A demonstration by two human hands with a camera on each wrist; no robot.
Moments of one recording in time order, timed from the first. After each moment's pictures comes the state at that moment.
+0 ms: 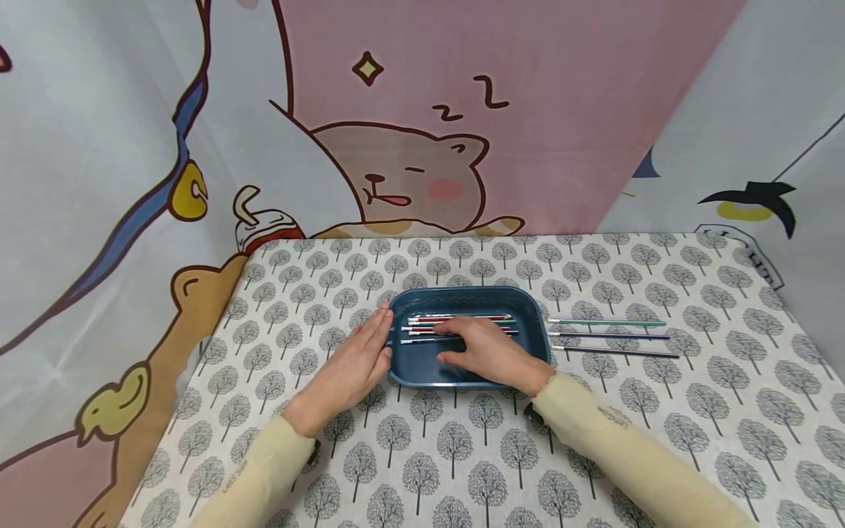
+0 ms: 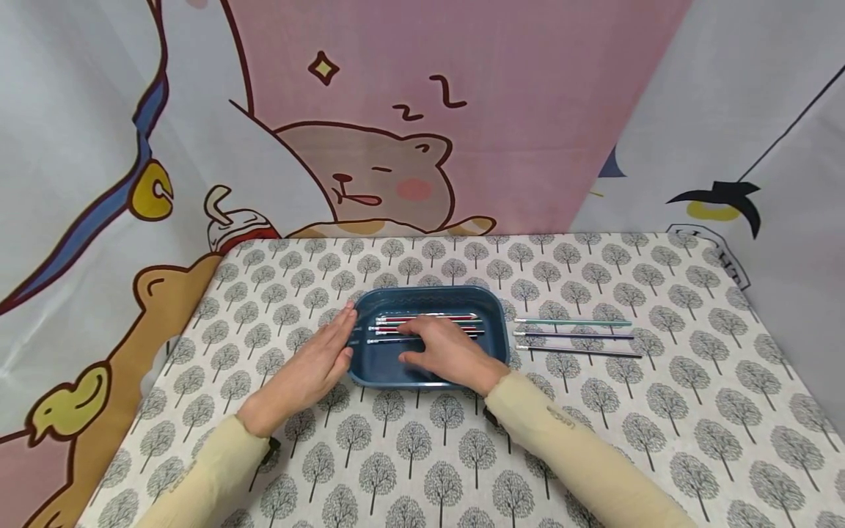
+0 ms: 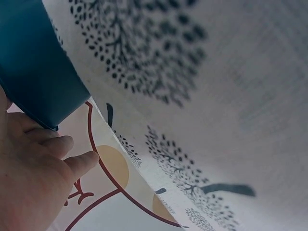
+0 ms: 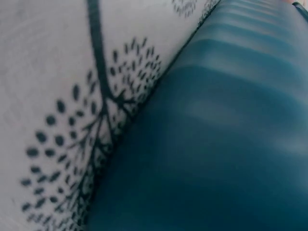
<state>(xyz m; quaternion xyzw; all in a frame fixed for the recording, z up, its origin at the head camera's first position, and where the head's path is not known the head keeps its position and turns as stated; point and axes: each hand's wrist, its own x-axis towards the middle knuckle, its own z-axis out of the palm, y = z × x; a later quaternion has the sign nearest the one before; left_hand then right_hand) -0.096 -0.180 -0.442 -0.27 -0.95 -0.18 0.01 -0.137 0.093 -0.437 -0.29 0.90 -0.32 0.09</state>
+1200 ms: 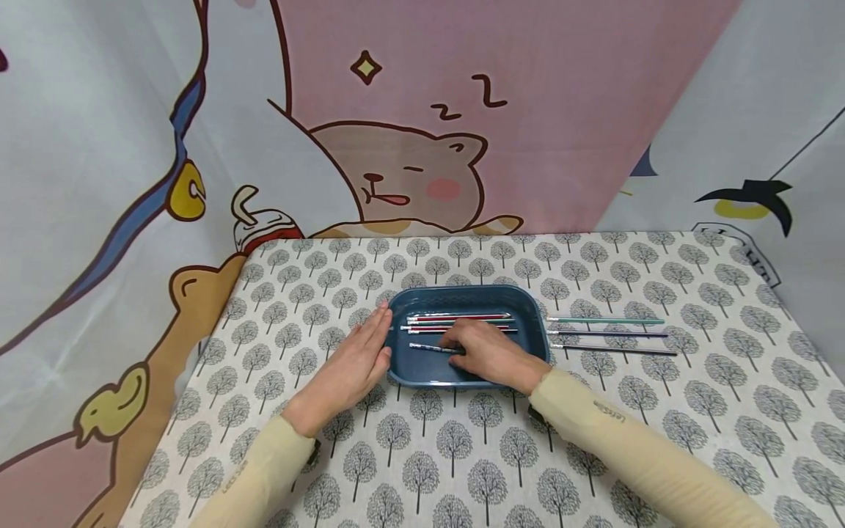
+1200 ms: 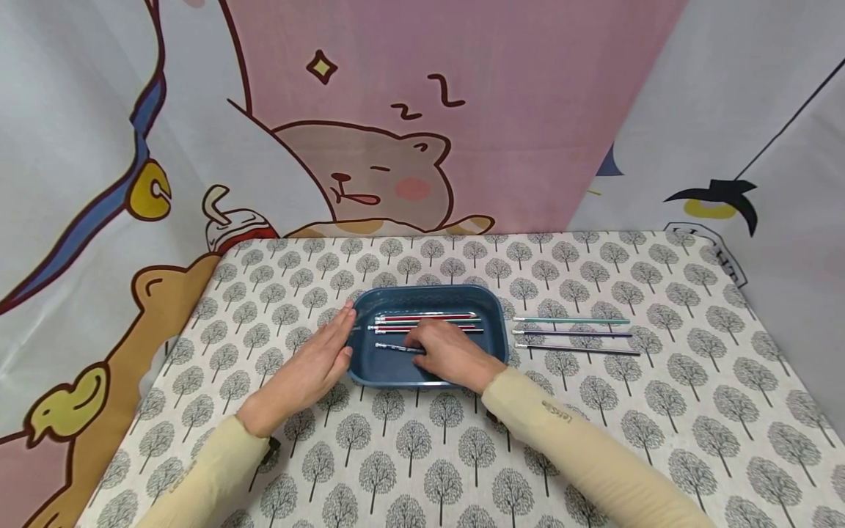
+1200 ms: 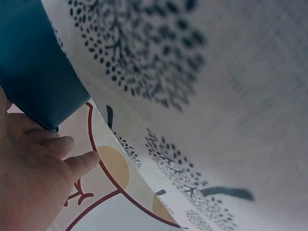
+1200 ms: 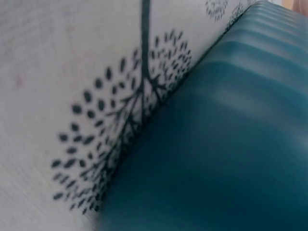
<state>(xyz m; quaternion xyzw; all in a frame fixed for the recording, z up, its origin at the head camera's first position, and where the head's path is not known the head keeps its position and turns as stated) -0.094 -0.180 -0.443 -0.27 -0.95 -0.18 0.02 -0.136 0.097 -0.441 -0.33 0.90 -0.26 0.09</state>
